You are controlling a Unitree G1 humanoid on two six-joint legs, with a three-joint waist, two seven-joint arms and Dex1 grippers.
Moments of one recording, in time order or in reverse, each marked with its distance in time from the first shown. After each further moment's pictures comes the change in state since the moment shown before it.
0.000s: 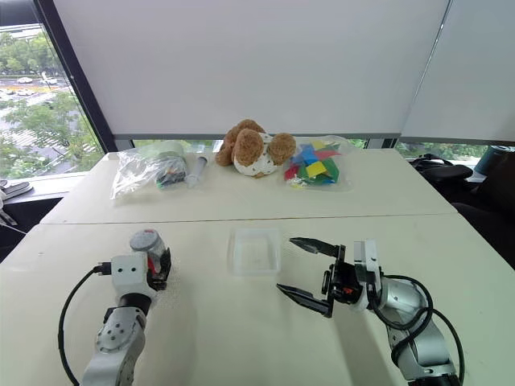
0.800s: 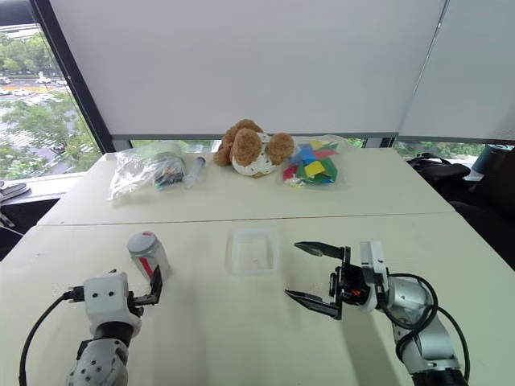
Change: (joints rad) left arm 0.249 -0.055 -0.031 -0.367 0.027 0.168 0.041; right arm -0.016 -0.017 -0.027 0.097 0.011 -0.047 0.122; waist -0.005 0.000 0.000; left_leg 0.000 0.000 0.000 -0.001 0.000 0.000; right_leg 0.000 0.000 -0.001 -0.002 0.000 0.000
